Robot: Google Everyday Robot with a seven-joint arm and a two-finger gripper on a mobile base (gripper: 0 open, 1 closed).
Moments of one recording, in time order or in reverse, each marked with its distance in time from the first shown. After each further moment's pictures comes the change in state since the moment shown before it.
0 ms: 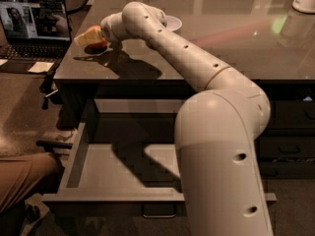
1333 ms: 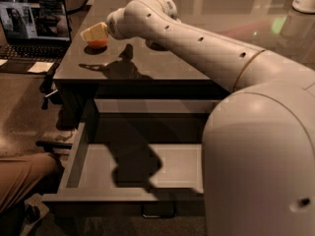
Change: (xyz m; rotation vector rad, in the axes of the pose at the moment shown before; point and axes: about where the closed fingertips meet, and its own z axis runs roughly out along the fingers) arm -0.006 0.004 -0.069 0.160 0.018 0.064
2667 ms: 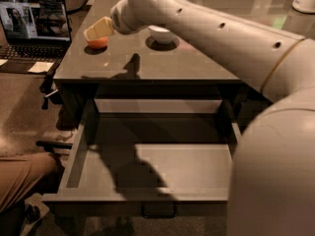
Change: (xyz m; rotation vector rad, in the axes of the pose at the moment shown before) arm 0.005 0.009 -0.068 0.026 0.134 -0.002
